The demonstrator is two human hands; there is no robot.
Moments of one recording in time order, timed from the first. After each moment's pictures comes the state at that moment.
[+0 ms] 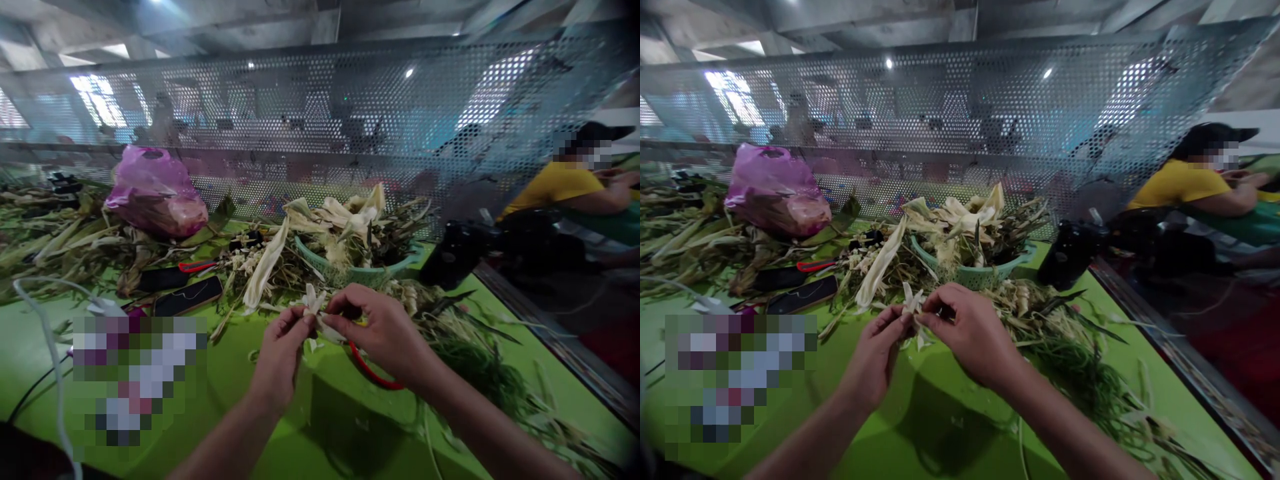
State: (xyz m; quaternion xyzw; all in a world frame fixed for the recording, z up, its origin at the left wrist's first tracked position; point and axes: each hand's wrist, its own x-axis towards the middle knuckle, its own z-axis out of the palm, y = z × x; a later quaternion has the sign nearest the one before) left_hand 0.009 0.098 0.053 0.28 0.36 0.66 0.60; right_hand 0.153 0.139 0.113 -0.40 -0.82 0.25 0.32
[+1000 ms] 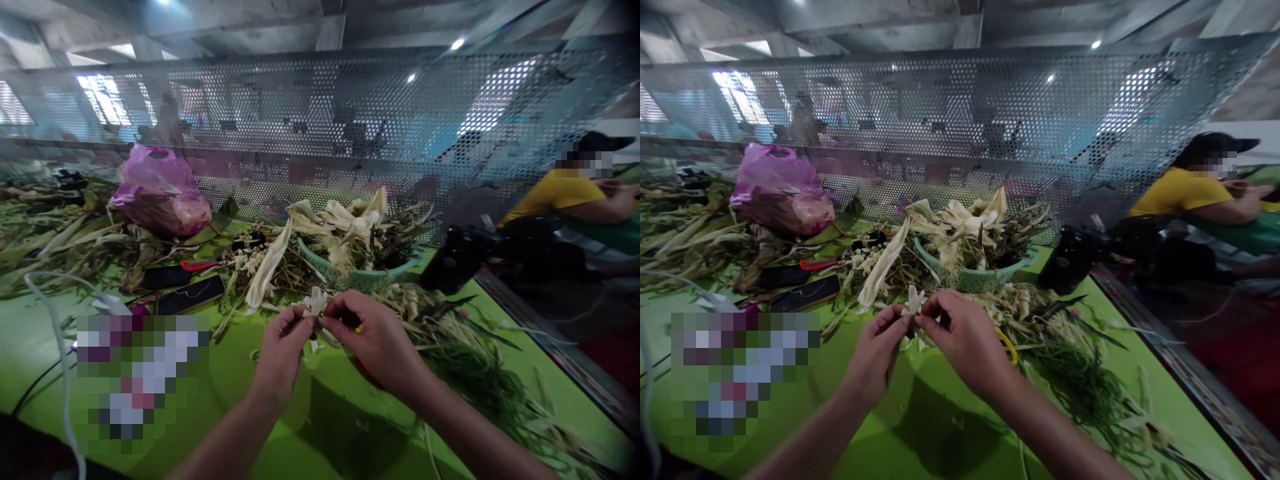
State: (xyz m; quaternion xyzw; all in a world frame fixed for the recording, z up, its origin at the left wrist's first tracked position) left_hand 0.006 0.097 0.059 0.33 0.40 0.65 0.56; right_hand 0.145 0.134 0.104 -0.41 -0.83 0.21 0.32
